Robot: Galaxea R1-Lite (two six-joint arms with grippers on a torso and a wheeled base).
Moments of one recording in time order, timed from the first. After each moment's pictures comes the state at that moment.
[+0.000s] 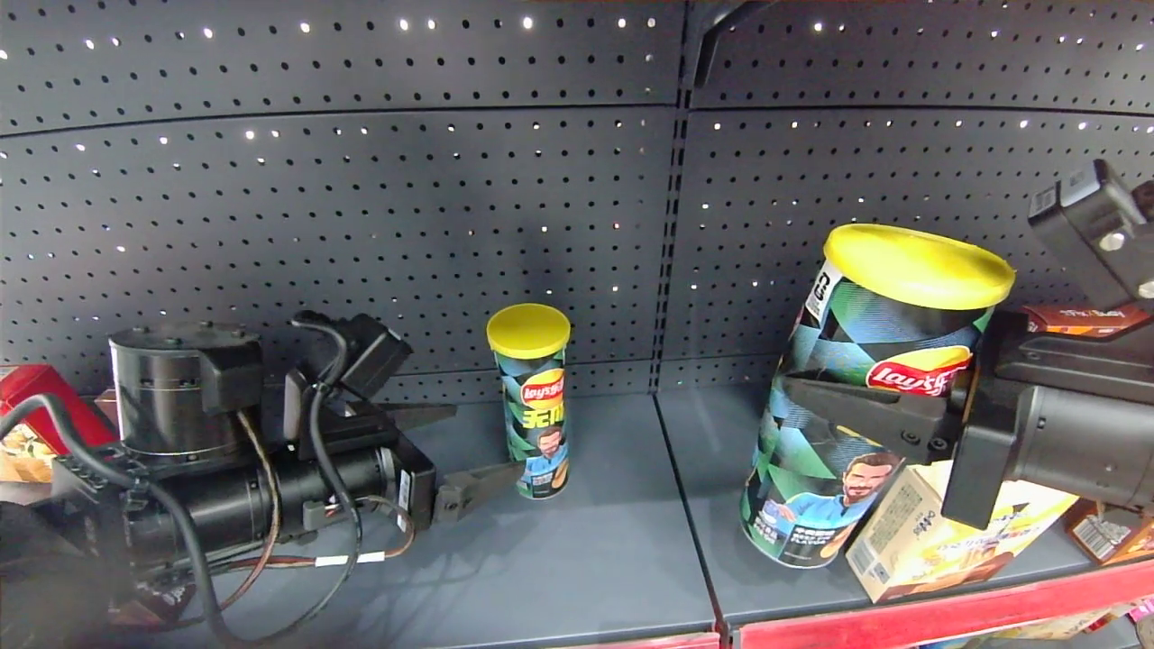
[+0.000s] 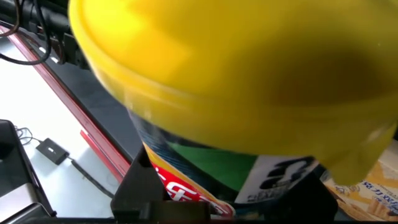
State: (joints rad) left arm -0.39 1.56 -0.59 -0.63 -0.35 0.05; right arm 0.74 1.27 -0.83 -0.31 0.09 -0.14
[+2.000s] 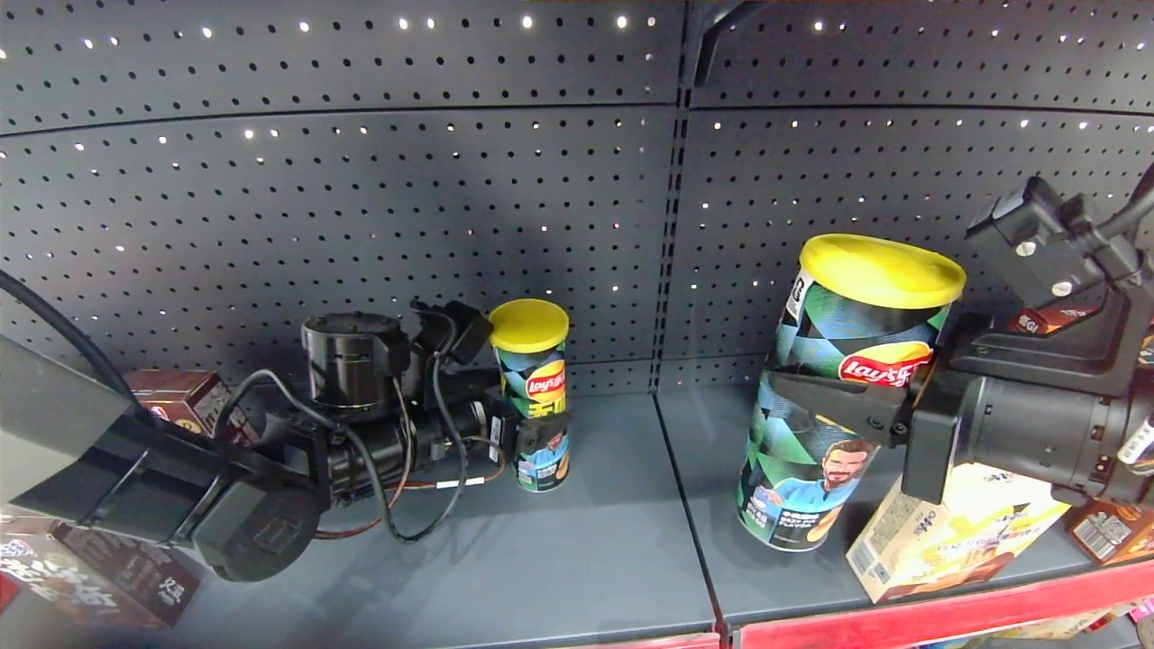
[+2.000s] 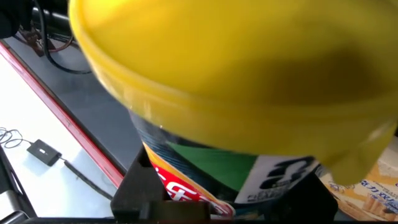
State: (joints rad) left arm -0.39 1.92 -0.79 -0.86 -0.30 0.03; right arm 0.69 1.32 -0.83 -0.34 0.10 -0.14
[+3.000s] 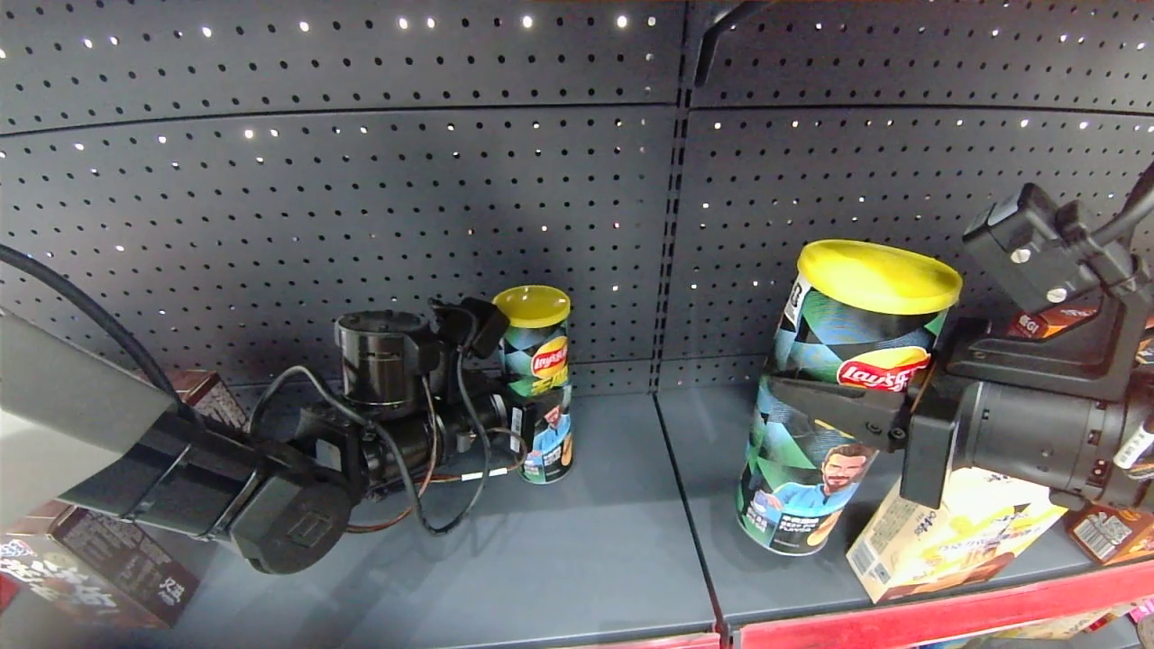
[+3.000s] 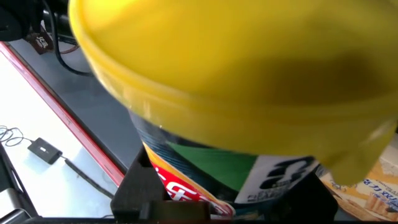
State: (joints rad) left arm -0.44 1.95 -0.83 -0.86 -0.19 -0.02; right arm 0.69 1.33 -0.82 -0.34 0.10 -0.14
